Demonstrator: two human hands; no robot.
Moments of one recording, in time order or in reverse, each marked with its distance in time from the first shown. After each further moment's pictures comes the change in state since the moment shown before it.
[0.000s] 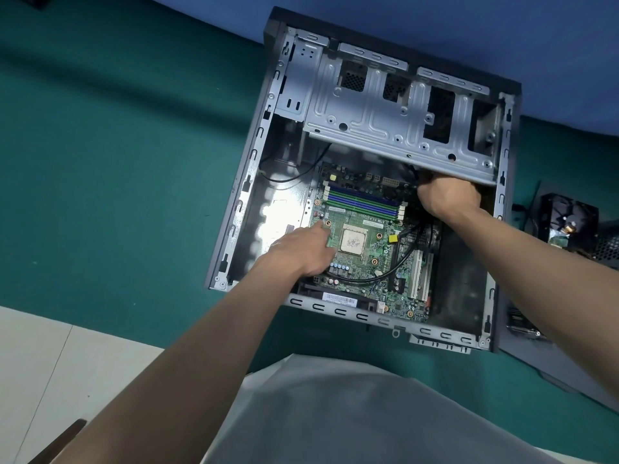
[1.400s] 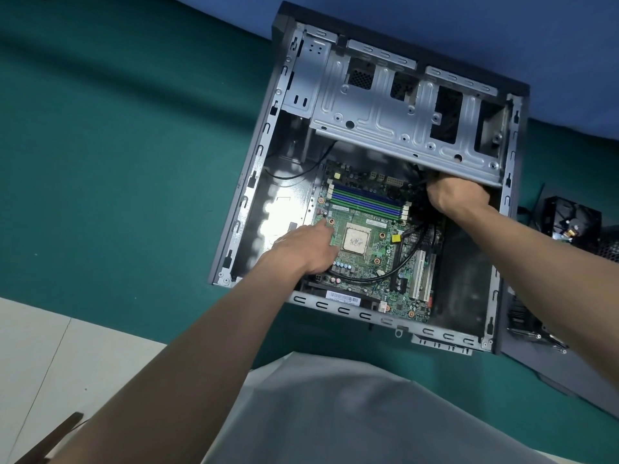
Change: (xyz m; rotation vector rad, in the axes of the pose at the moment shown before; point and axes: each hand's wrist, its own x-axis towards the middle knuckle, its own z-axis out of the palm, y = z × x) left_hand 0.003 -0.002 0.002 -0.022 -0.006 -0.003; right_hand 0.009 0.003 0.000 -0.058 -0.018 -0.052
